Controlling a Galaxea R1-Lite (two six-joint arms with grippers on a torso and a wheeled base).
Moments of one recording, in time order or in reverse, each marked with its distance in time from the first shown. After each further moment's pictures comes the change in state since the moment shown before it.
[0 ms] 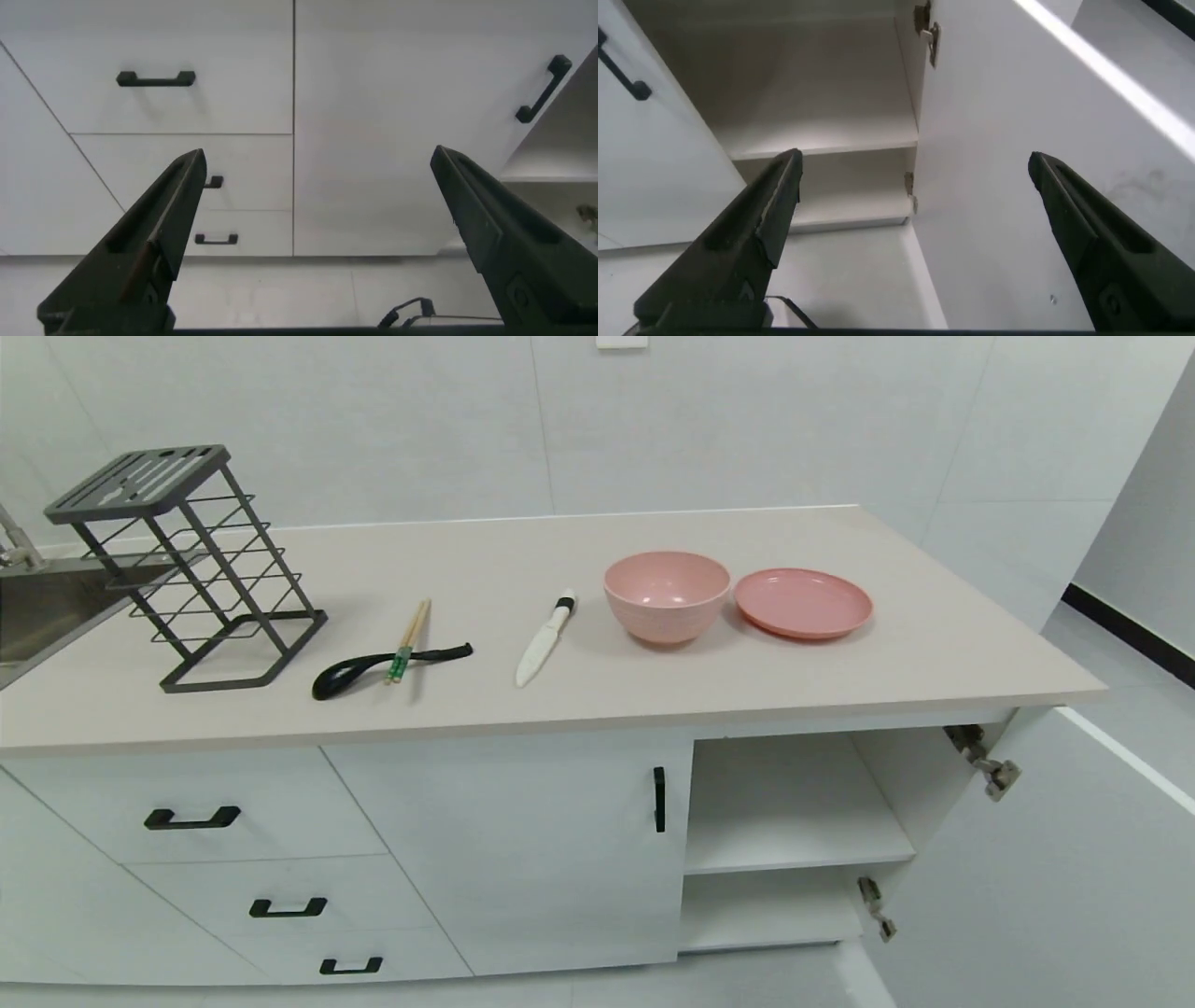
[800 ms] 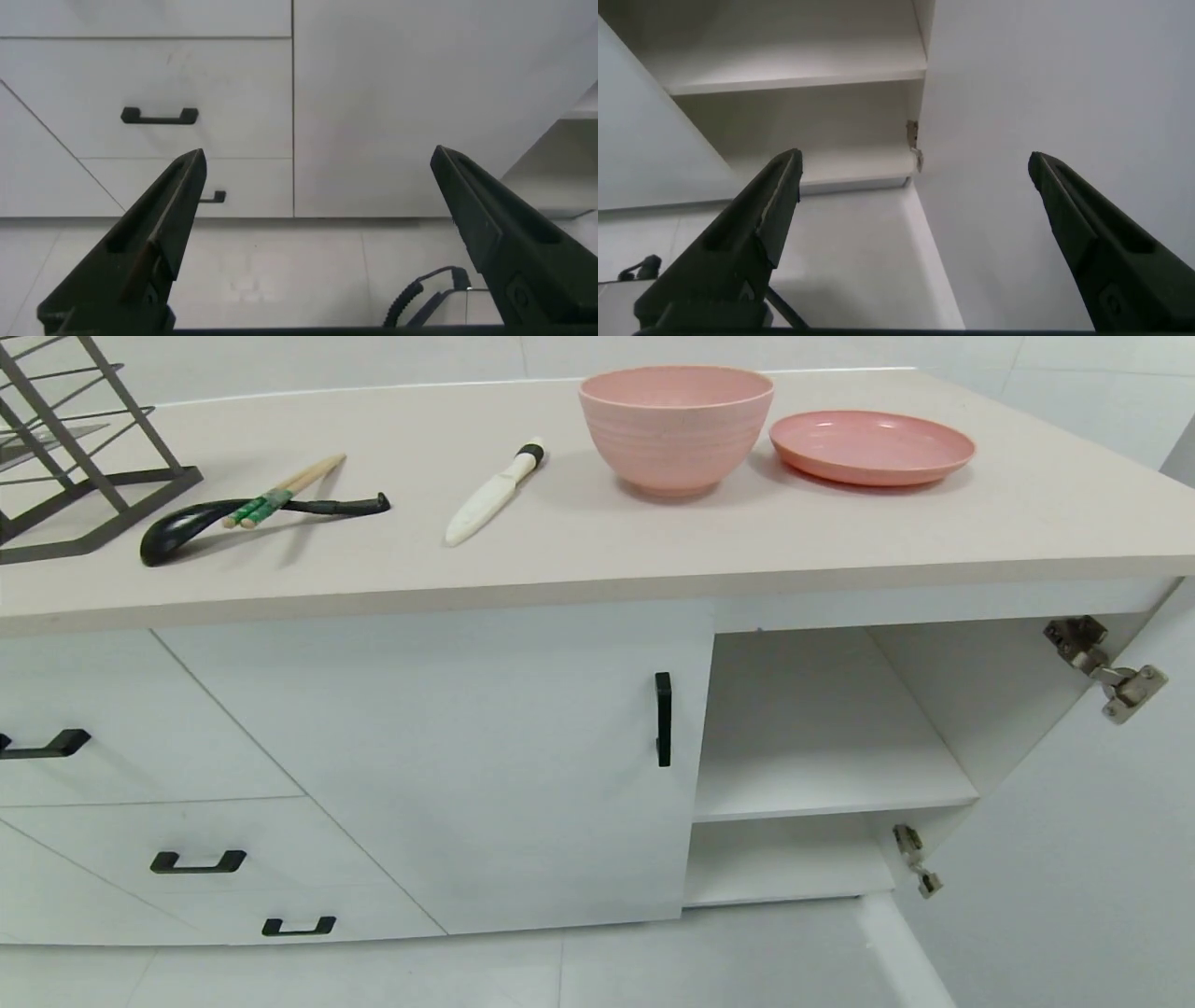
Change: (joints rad) left arm -0.001 0.000 0.000 0.000 0.000 -0.001; right arm 0.000 0.000 0.000 0.000 0.000 -0.002
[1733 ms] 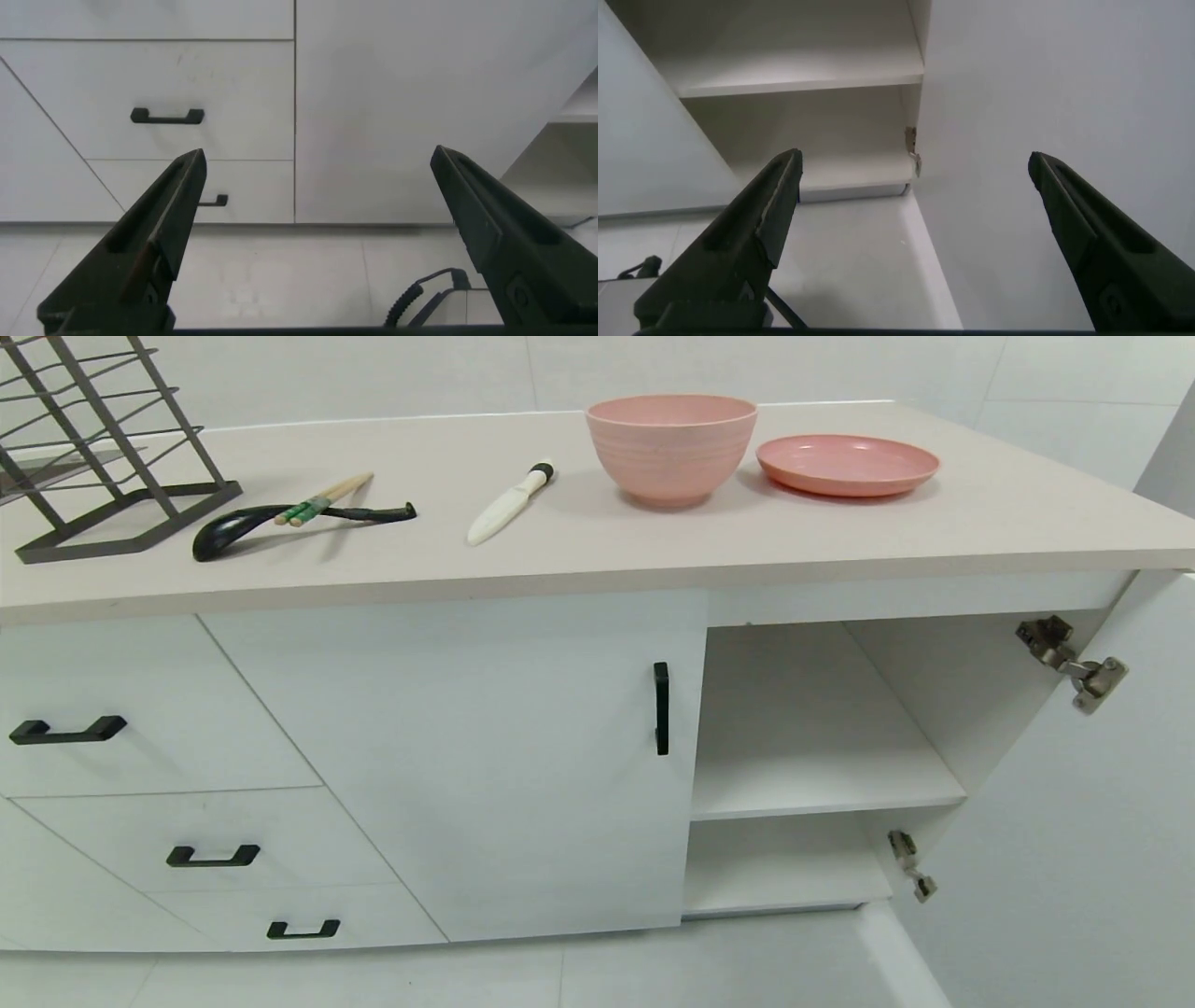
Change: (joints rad) left arm 0.001 0.000 0.000 0.000 0.000 0.001; right arm 0.000 0.000 0.000 0.000 0.000 -0.006
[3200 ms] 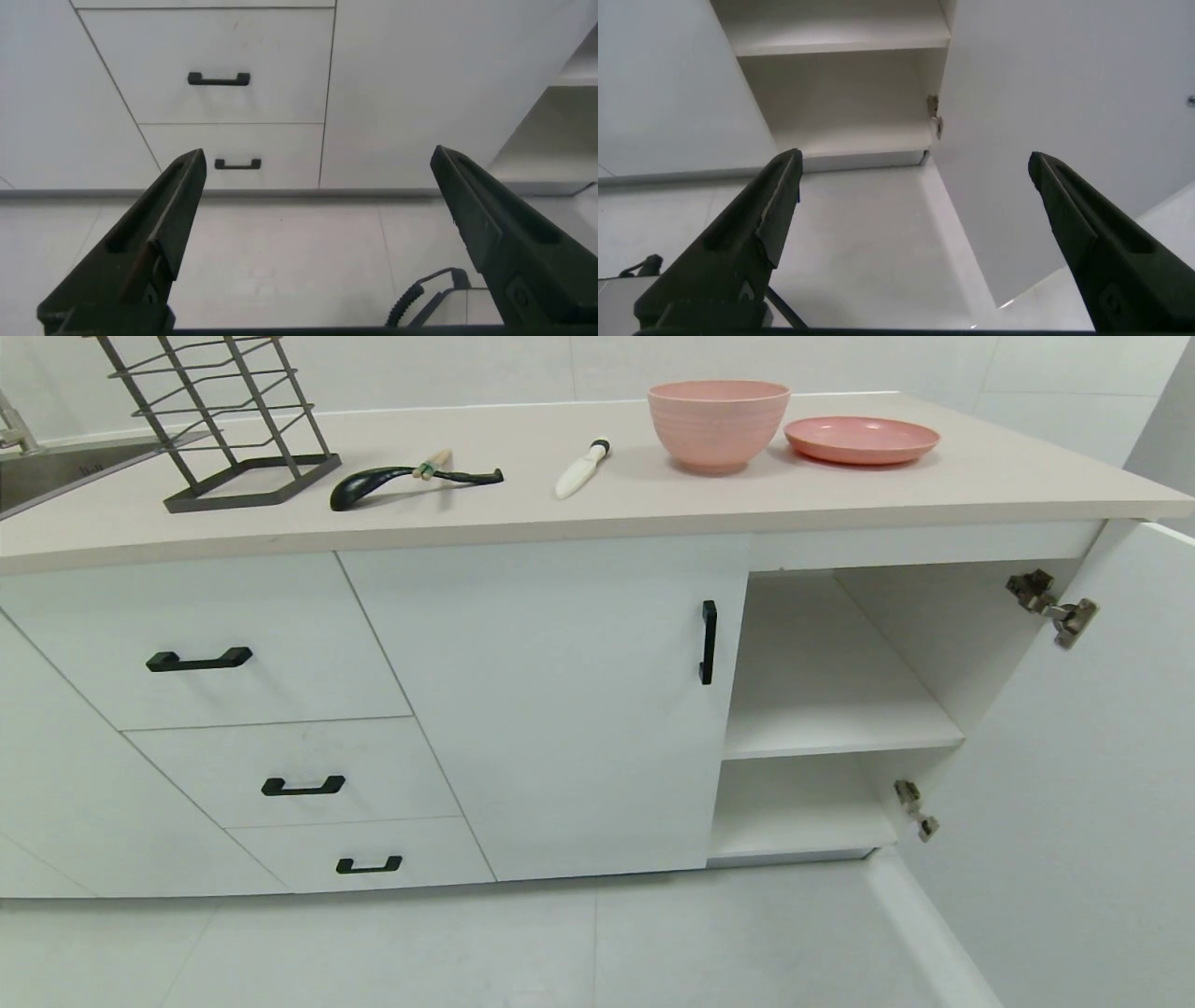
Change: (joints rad) left arm -0.001 -0.002 0.000 0.001 -0.002 0.006; right arm 0.000 -0.001 0.000 0.000 0.006 -0.004
